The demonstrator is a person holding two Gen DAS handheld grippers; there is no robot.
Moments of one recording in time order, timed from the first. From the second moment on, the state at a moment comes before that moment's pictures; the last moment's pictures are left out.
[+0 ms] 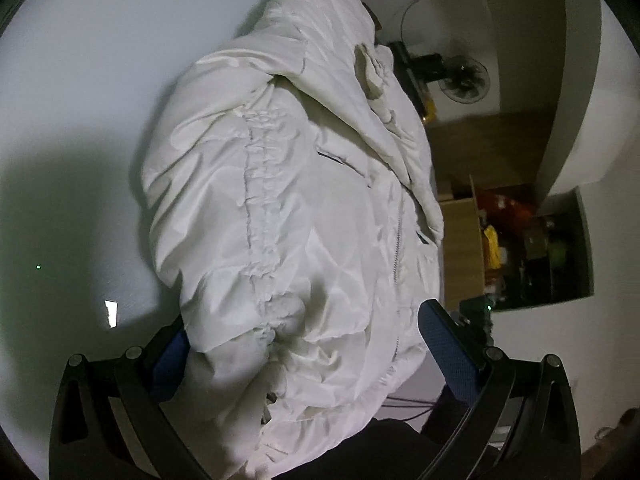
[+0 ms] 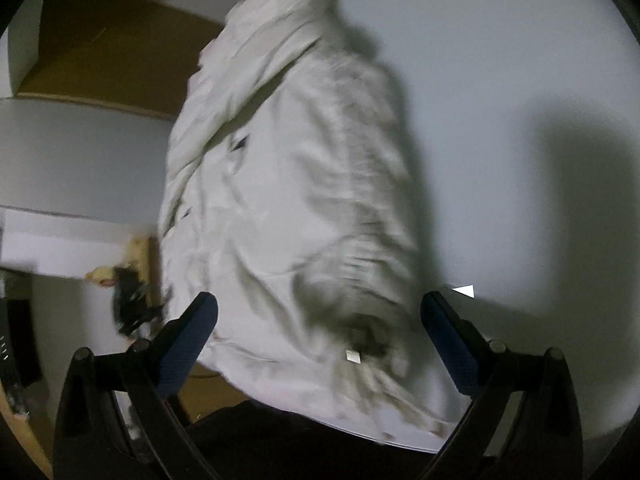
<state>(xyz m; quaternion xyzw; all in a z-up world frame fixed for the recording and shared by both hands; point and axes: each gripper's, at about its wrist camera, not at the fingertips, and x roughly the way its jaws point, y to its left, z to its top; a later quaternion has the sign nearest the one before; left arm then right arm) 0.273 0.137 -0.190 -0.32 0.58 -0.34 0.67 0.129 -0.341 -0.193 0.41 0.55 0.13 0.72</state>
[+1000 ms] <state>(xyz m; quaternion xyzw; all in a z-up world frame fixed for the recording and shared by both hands) 0.230 0.128 -0.177 -0.23 0.59 -0.25 0.73 0.107 -0.333 -0.169 0.38 0.51 0.11 0.77</state>
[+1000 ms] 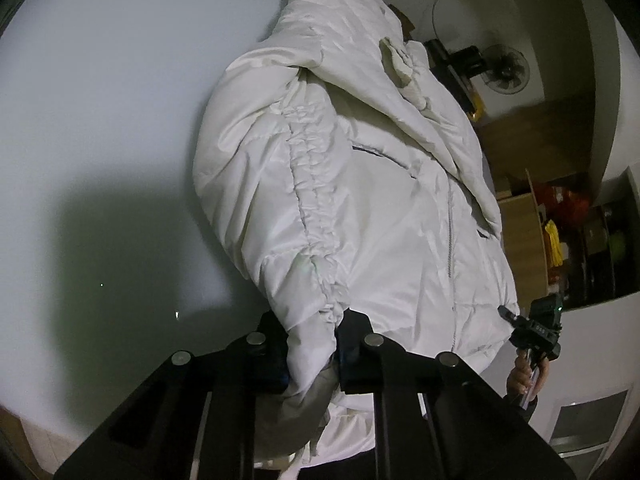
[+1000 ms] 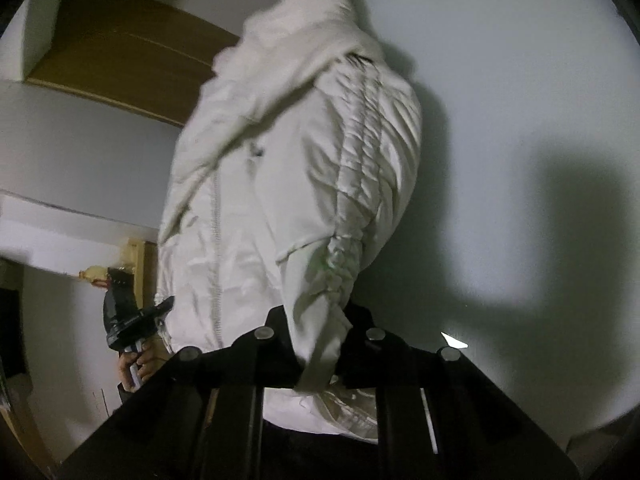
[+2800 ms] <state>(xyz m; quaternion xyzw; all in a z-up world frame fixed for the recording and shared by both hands) 0.388 0.149 -0.087 -0.39 0.54 -0.32 0.67 0.290 -0.413 -0.094 0.49 0.48 0.17 0.70</state>
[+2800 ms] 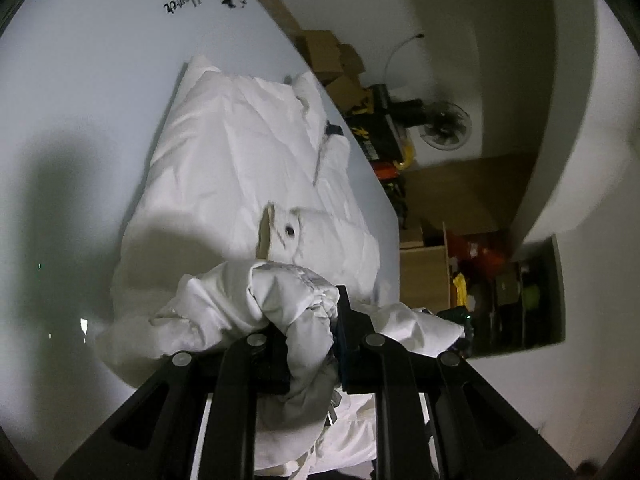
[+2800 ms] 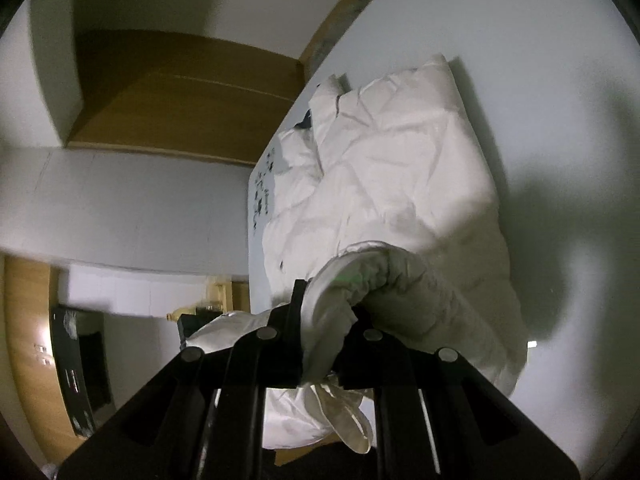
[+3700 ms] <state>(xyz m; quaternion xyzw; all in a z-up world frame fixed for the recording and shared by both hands) 0.635 0.086 -0.187 -0.41 0.62 -0.20 0.64 0.502 -0.462 -0.202 0.56 0.53 0.07 0.63</state>
